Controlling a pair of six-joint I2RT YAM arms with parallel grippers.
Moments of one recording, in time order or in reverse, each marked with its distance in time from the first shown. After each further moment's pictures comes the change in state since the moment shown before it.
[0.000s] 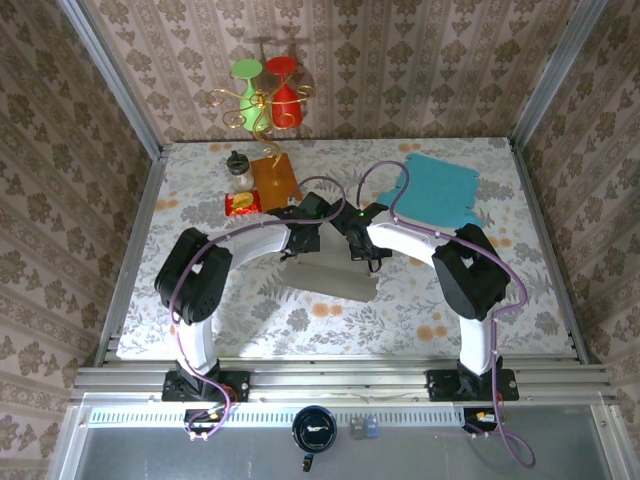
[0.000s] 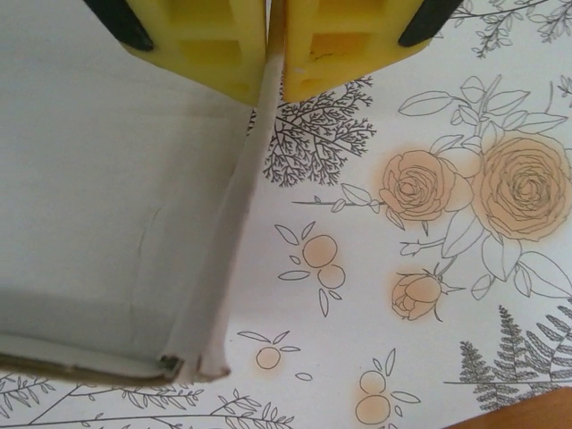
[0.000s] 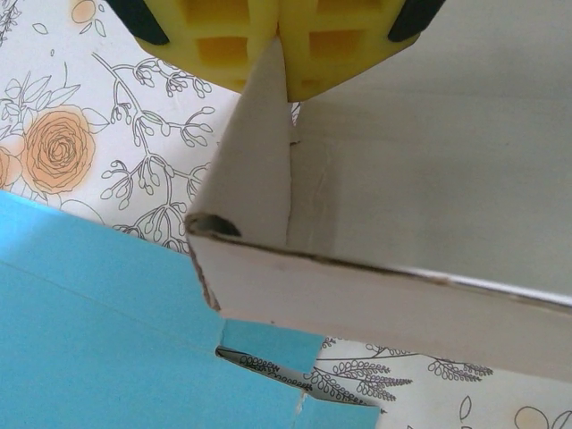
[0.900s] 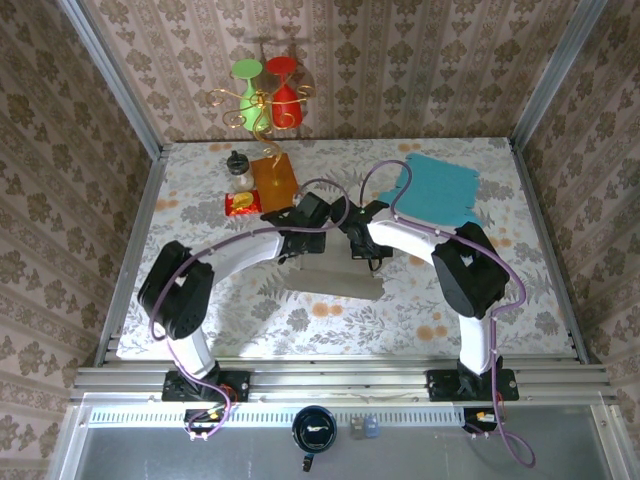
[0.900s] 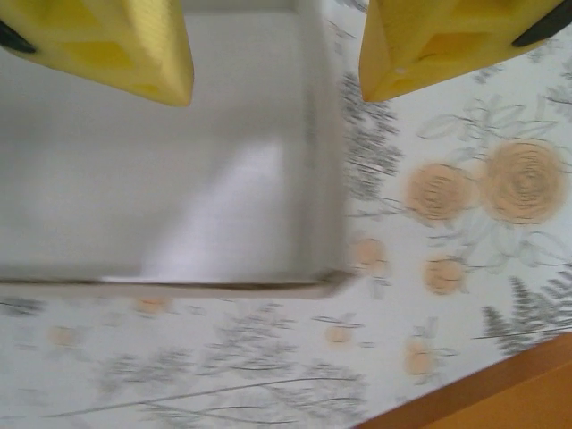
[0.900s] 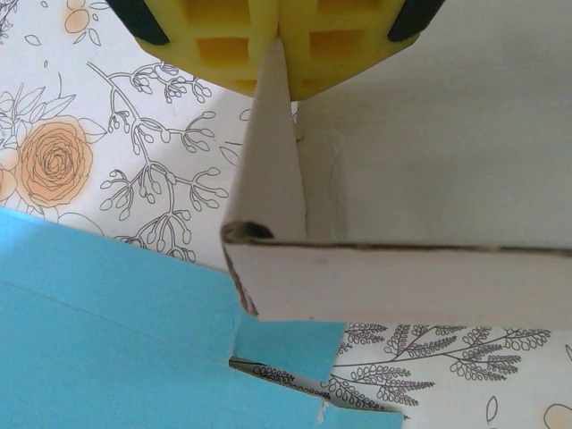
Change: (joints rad) left arm -0.048 -0.145 -0.044 0.020 0.055 0.074; right arm -0.020 0.013 0.019 -0.026 -0.027 0.045
